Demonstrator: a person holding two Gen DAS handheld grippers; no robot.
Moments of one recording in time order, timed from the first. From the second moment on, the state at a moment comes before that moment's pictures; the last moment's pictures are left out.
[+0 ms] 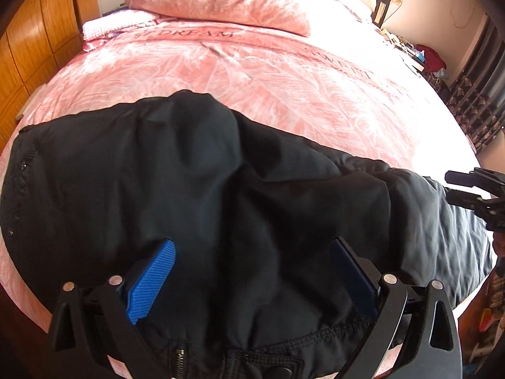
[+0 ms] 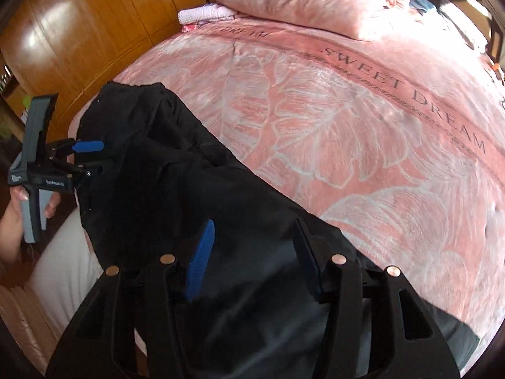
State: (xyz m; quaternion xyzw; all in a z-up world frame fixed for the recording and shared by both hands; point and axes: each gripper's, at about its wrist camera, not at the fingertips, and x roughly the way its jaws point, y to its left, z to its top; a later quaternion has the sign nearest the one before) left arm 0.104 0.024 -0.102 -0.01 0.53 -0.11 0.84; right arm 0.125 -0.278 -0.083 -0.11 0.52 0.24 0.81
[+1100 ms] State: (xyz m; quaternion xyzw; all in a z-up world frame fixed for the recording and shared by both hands) left arm 0.206 -0.079 -0.103 0.21 0.53 -0.51 0.64; right arm 0.091 -0.321 -0.090 -0.01 0.50 0.24 0.83
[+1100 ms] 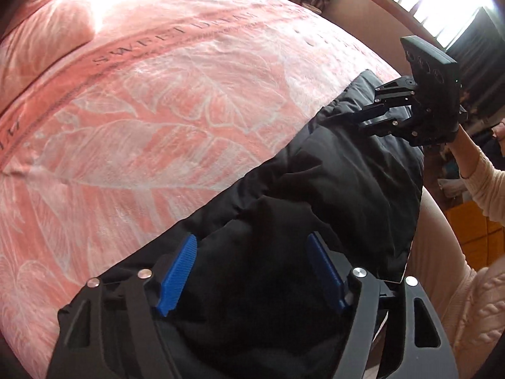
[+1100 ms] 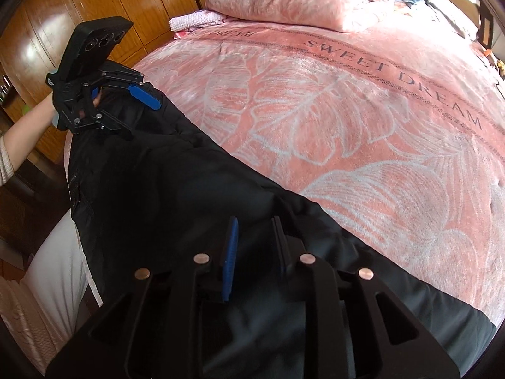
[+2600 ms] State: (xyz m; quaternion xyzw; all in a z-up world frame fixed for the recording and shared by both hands) left arm 0.239 -0.034 -0.109 0.32 0.53 -0.38 0.68; right arm 0.070 -0.328 -0.108 0.08 0.49 0.19 0.85
